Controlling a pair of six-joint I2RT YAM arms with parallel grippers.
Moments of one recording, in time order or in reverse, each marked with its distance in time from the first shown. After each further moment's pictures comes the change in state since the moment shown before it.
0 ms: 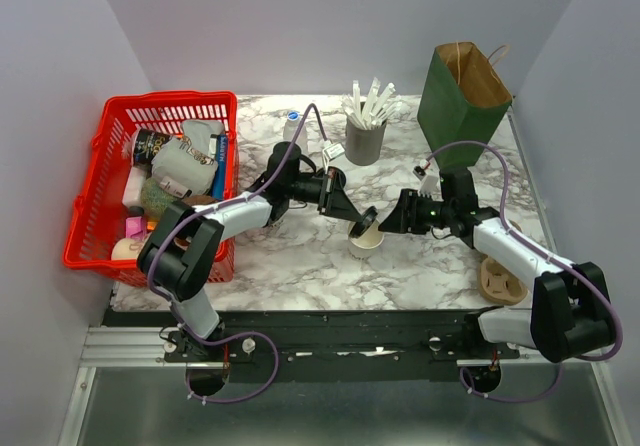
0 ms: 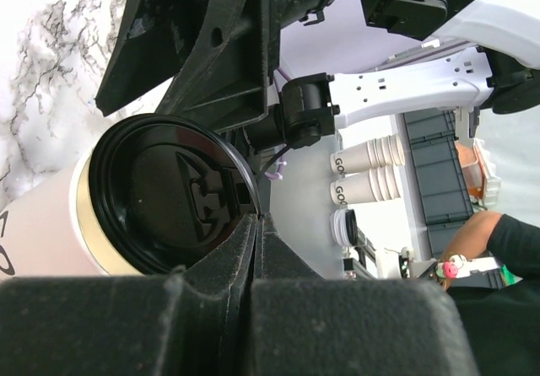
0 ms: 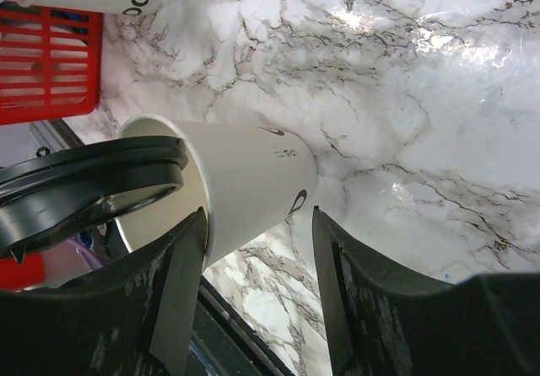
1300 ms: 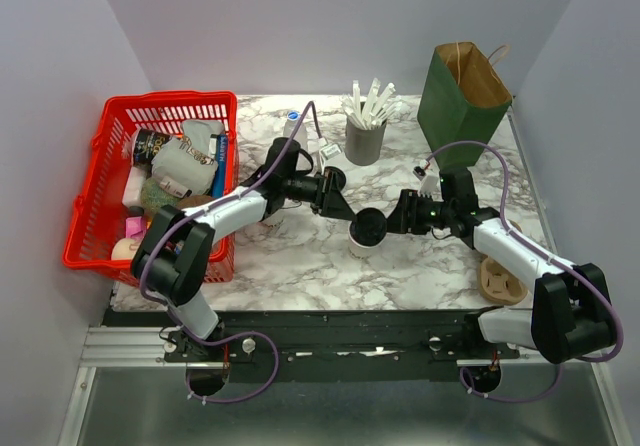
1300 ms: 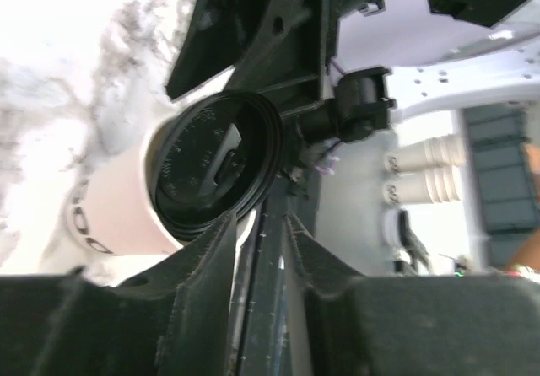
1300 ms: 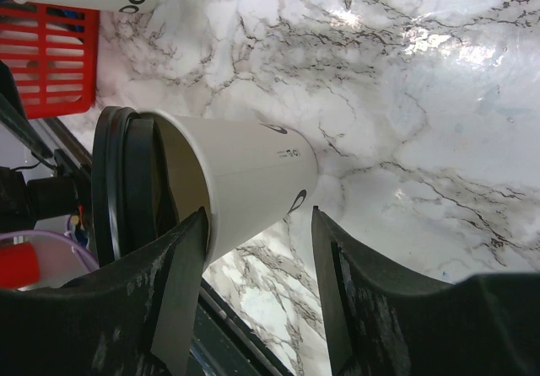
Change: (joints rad) left arm 0.029 -0.040 0.033 -0.270 -0.066 0.275; right arm 0.004 -0.008 0.000 -0.009 0.010 -0.011
